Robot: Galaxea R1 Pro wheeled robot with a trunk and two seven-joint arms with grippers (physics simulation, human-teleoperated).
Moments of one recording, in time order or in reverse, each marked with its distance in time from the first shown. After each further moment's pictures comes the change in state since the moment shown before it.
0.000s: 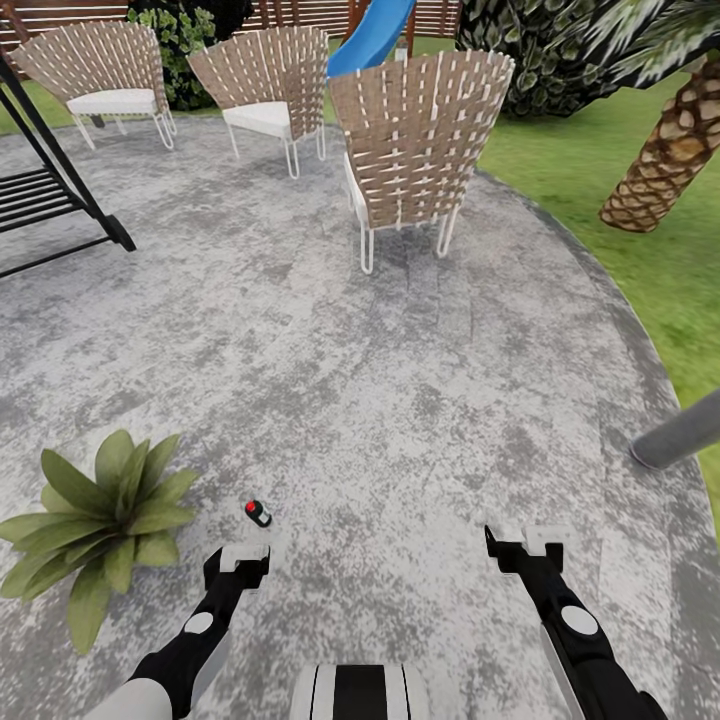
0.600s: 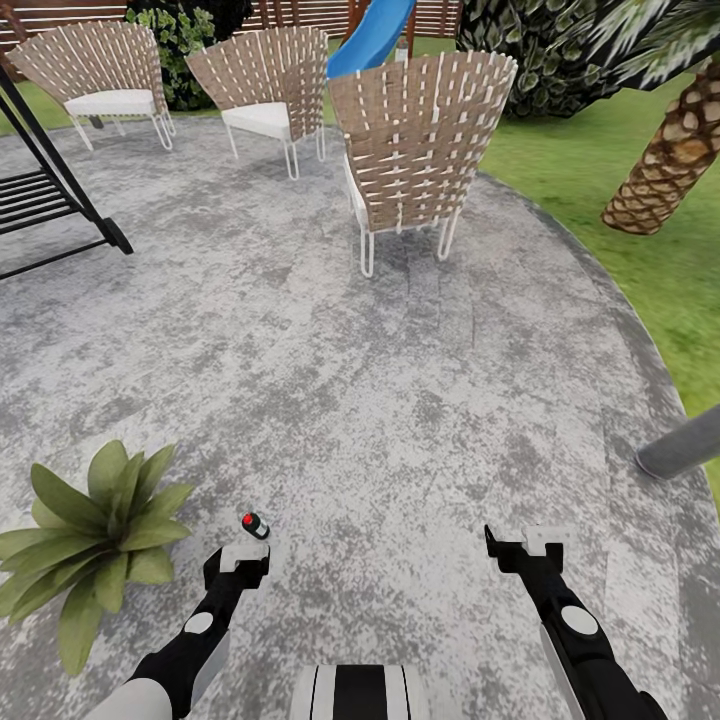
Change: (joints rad) left arm 0.000 0.000 0.000 0.000 0.000 0.000 0.000; right arm 0.000 0.000 0.000 0.000 -0.001 0.000 0.000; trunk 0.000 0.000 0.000
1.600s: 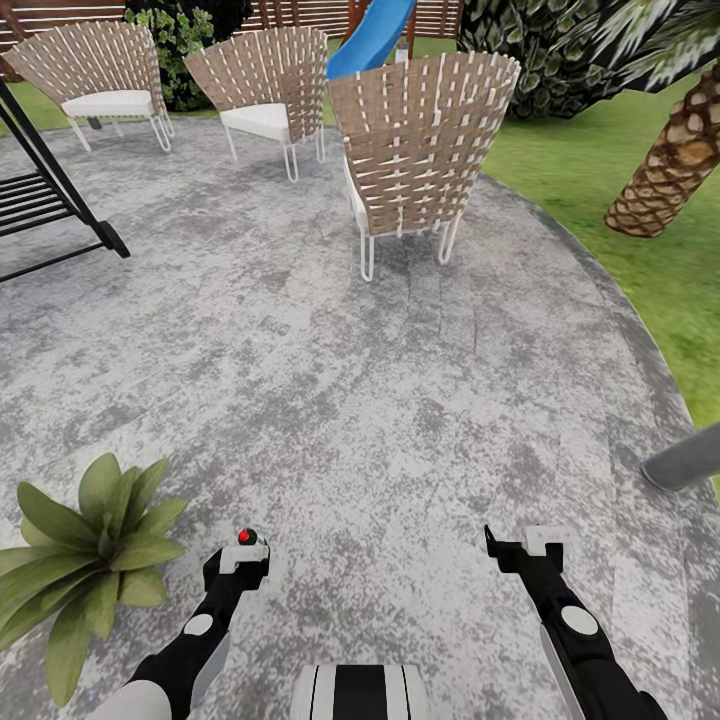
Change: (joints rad) left arm 0.005 0.000 0.000 -0.001 0.000 -0.003 0.000; right arm 0.000 0.000 0.000 0.000 0.000 0.000 0.000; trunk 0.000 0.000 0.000
